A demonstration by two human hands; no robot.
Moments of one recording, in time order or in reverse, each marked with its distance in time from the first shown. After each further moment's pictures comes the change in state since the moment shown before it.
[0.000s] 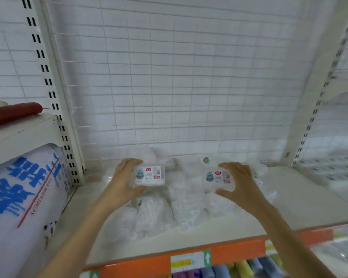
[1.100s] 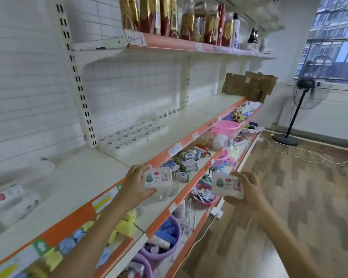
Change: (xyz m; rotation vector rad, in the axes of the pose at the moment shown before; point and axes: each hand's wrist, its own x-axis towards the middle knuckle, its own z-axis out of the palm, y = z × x) left_hand 0.002 0.444 0.438 -0.358 -0.514 0.384; right_hand -0.401 0.304 -0.325 -0.260 0.310 0.821
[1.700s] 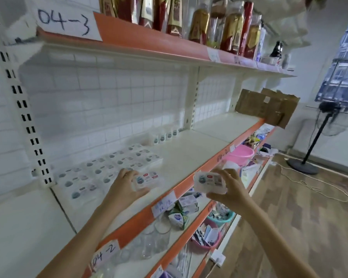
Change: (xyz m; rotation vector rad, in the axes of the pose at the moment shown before) left_hand 0.237 -0.060 0.060 0.123 0.060 -0.188; right_hand 0.281 0.040 0.046 -0.008 -0.179 -0.060
